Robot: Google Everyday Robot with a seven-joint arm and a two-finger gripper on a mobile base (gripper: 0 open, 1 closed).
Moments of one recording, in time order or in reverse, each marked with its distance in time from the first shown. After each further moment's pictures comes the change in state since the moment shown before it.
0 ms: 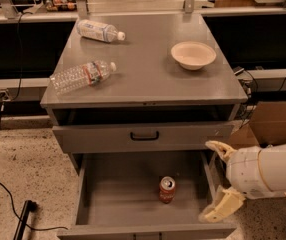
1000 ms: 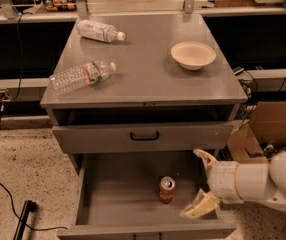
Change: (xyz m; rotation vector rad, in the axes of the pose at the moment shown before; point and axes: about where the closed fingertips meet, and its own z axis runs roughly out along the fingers) arm 0.041 -0.018 0.082 0.072 -0.147 0.042
